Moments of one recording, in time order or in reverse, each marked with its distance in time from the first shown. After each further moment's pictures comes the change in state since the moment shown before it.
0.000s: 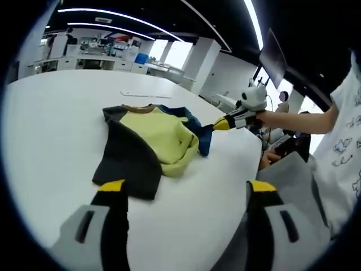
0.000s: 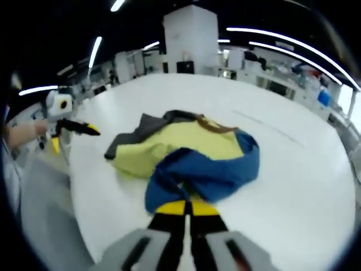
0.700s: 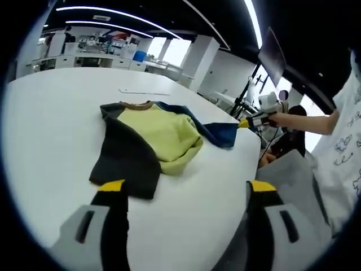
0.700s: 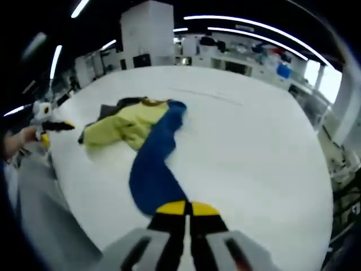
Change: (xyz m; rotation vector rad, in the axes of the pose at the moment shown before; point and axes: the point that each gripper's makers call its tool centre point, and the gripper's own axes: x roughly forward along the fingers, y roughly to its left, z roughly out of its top) left arm 0.006 0.000 -0.004 0.001 0.018 -0.013; right arm -0.100 -0.090 -0.086 0.191 0.099 -0.250
